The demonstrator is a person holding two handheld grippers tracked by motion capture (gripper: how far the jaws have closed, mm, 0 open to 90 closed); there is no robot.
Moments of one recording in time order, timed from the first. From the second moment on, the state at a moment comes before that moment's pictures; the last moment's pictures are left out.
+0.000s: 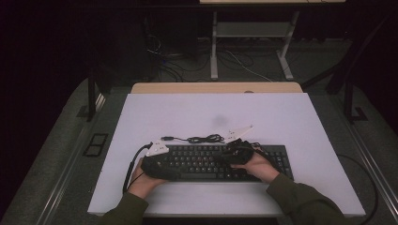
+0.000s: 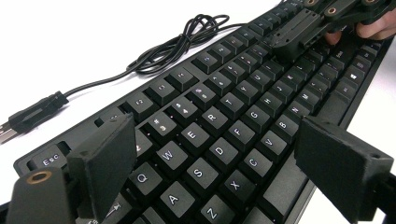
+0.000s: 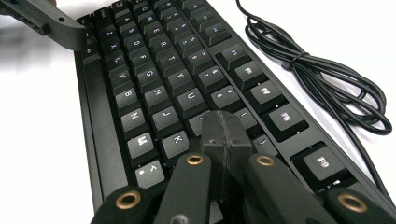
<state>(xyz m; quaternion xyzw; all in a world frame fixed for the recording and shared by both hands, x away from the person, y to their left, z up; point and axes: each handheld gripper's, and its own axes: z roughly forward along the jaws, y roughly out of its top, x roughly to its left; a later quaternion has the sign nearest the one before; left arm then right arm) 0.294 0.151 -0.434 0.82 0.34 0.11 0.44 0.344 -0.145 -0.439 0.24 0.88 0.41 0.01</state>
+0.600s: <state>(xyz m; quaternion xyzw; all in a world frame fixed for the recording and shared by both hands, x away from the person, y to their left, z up) 0.295 0.150 -0.434 0.82 0.34 0.11 0.45 0.343 -0.149 -0.434 0.25 0.87 0.43 0.02</state>
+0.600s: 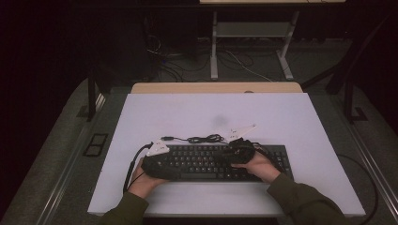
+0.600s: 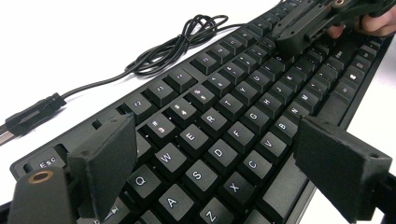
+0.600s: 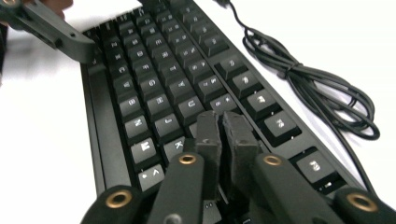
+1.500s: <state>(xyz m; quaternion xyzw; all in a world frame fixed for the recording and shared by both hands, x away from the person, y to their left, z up) 0.291 0.158 -0.431 0.82 0.34 0.11 0.45 0.345 -0.153 -0.428 0.26 0.84 0.48 0.03</state>
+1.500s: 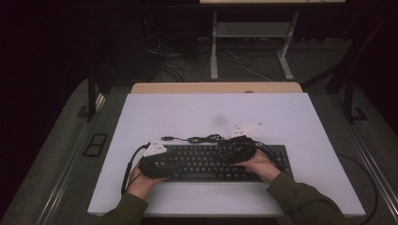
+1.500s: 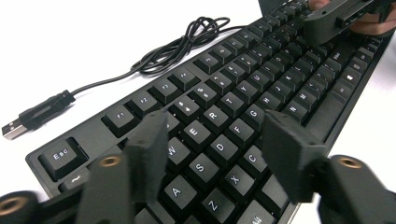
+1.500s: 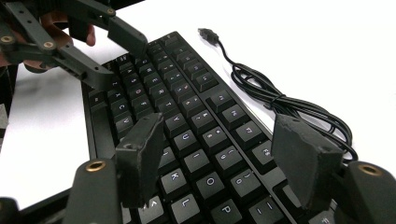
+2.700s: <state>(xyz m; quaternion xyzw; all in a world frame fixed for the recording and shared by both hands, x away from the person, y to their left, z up) 0.295 0.158 -0.439 0.83 0.35 0.10 0.43 0.348 -0.141 -0.432 0.26 0.84 0.48 0.03</state>
